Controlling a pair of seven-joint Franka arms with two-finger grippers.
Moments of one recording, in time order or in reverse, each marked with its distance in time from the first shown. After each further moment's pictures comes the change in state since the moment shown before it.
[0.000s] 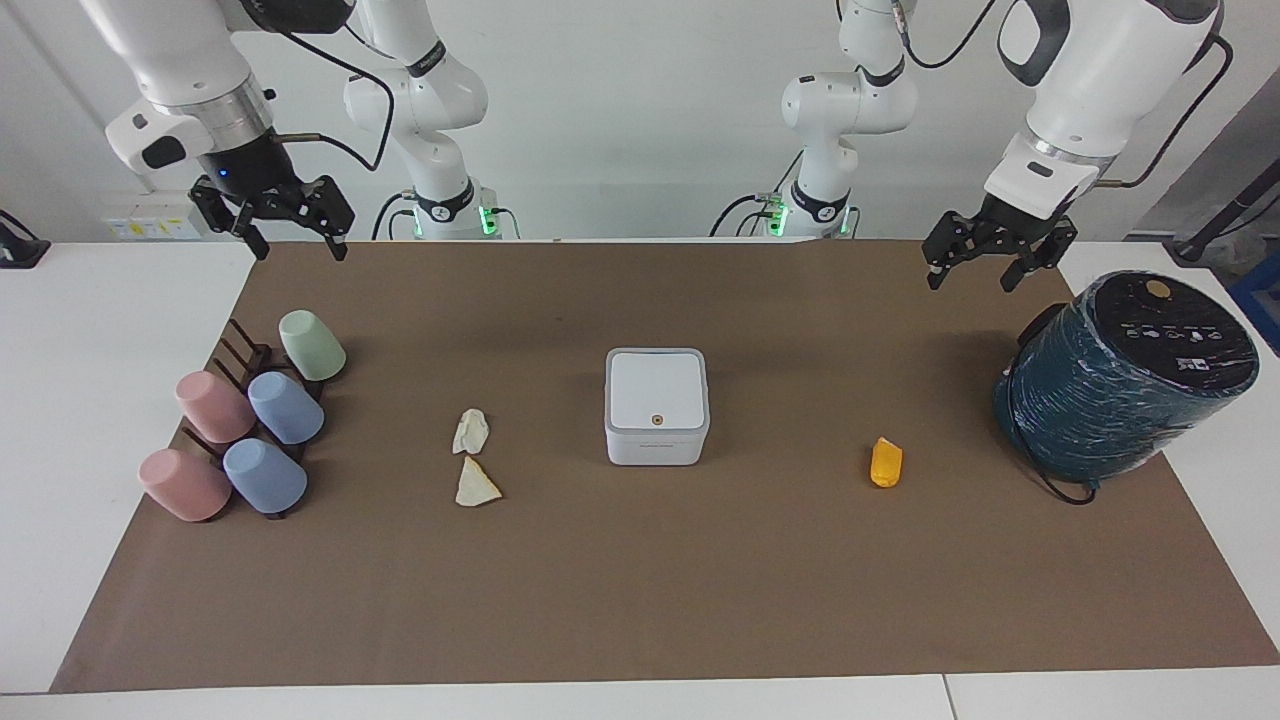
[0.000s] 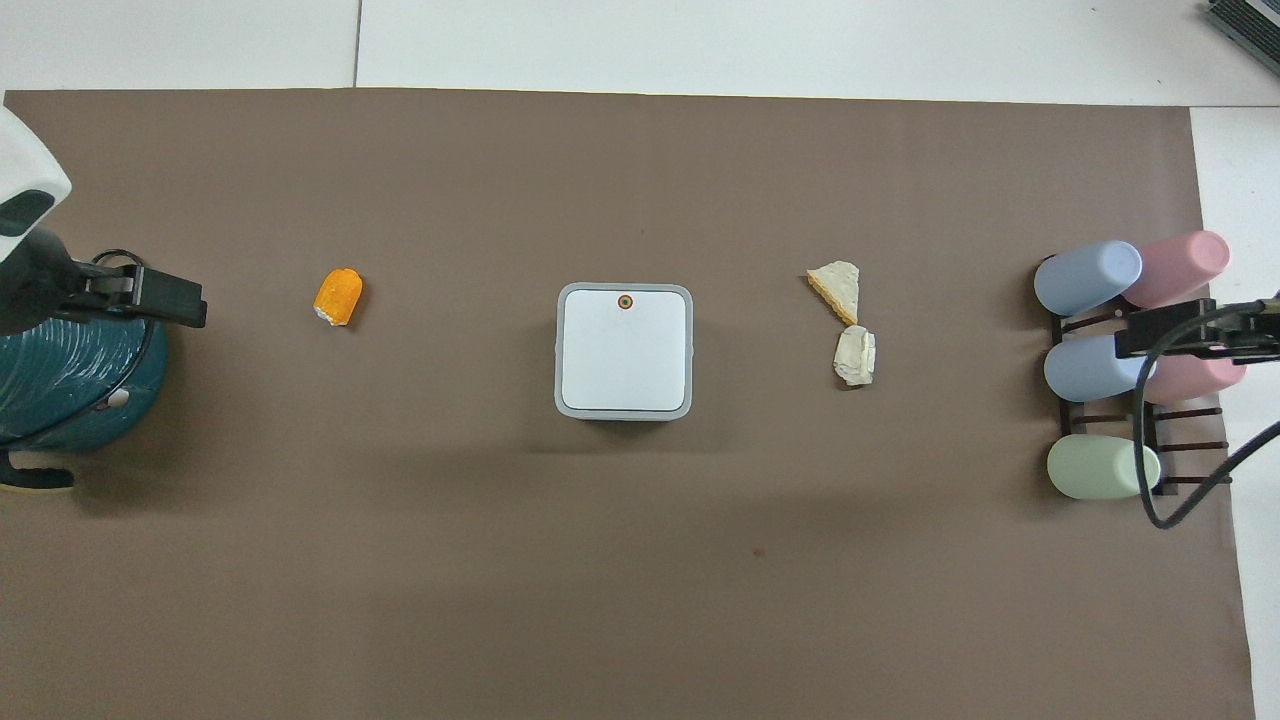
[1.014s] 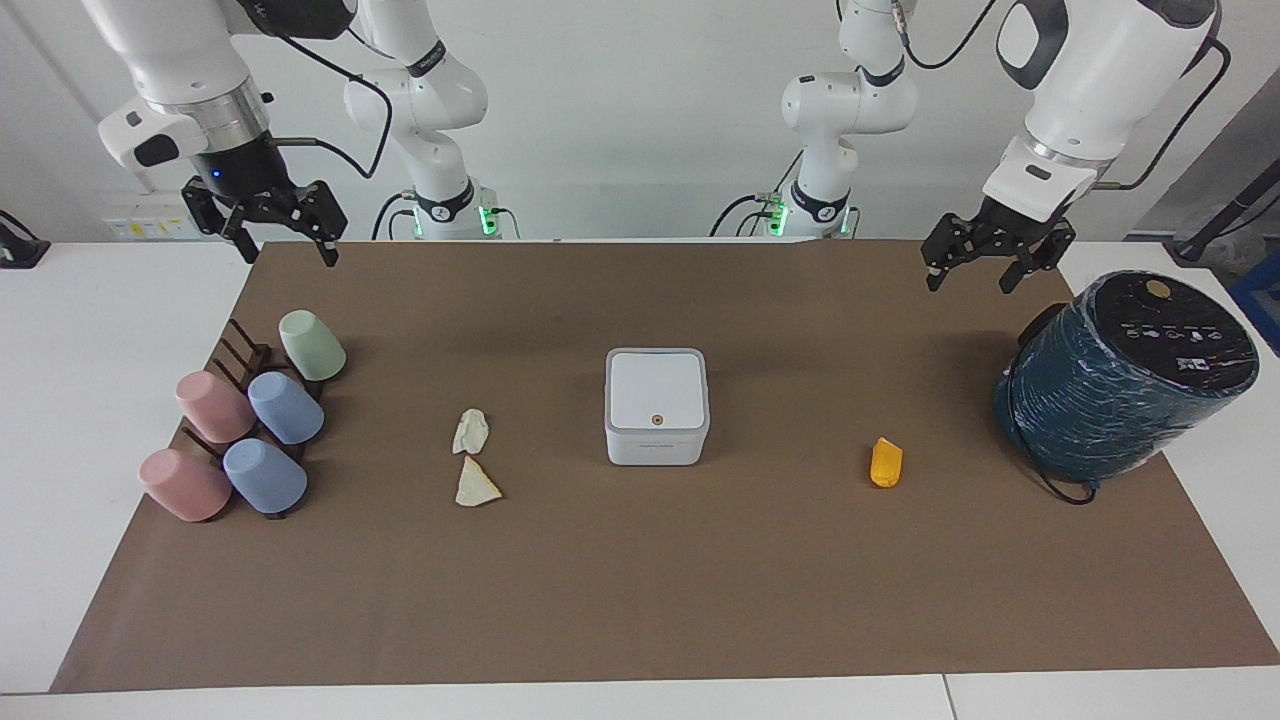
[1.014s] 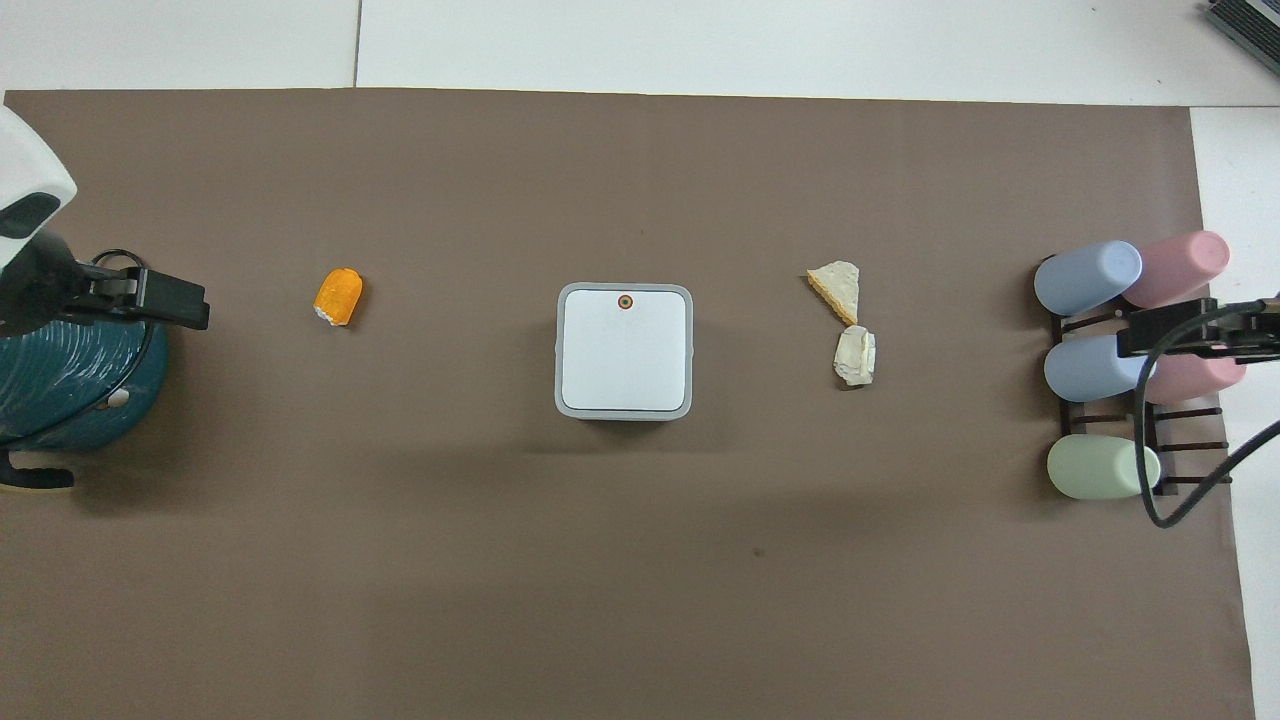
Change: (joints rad) left arm 0.000 -0.001 0.000 -0.009 0.000 0.007 0.000; right arm 0.009 0.000 0.002 -0.009 -0.047 0.039 0.014
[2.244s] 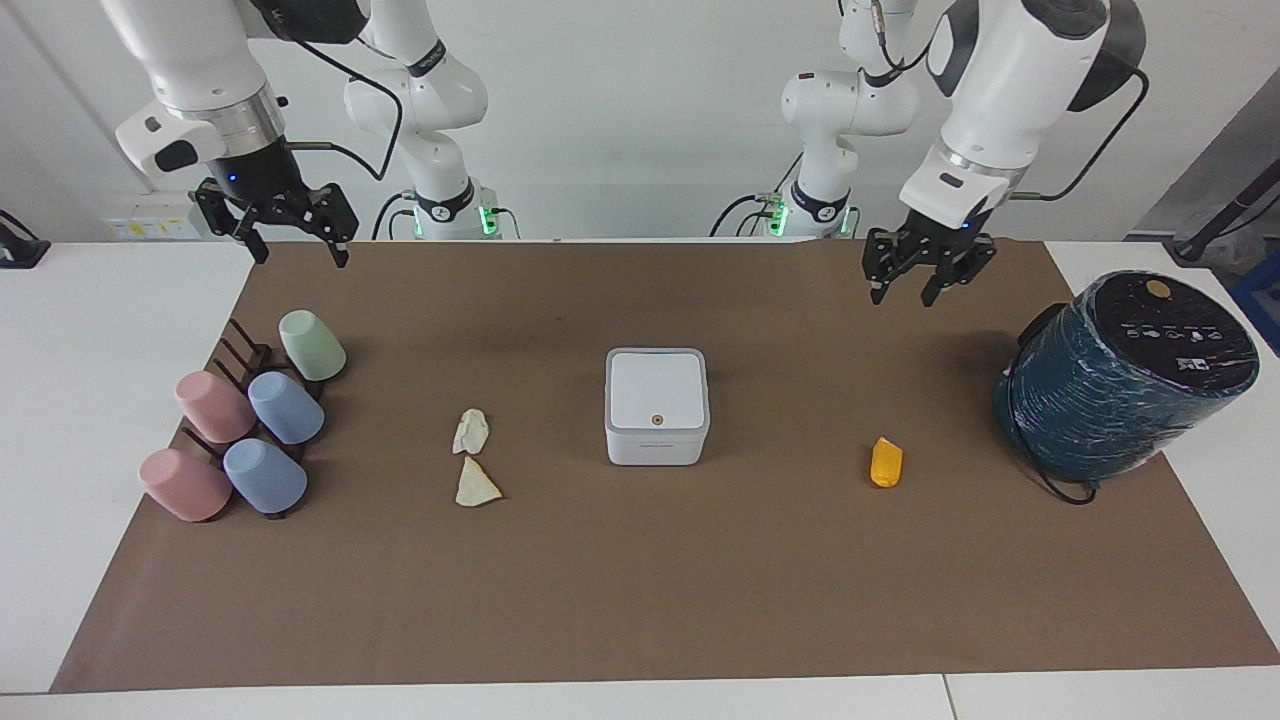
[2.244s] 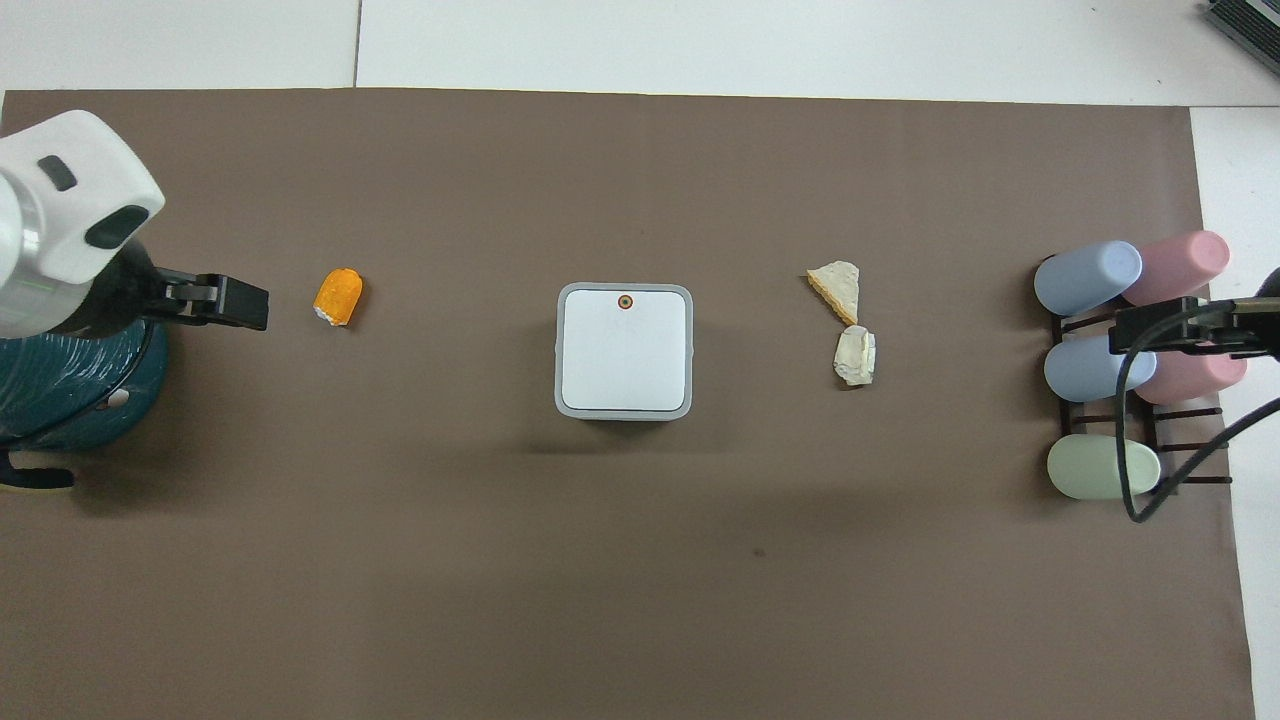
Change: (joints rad) left arm -0.155 0.015 -0.027 -0.045 0.000 0.089 -0.190; right arm 0.011 0.000 0.004 -0.005 -0.007 -0.012 0.008
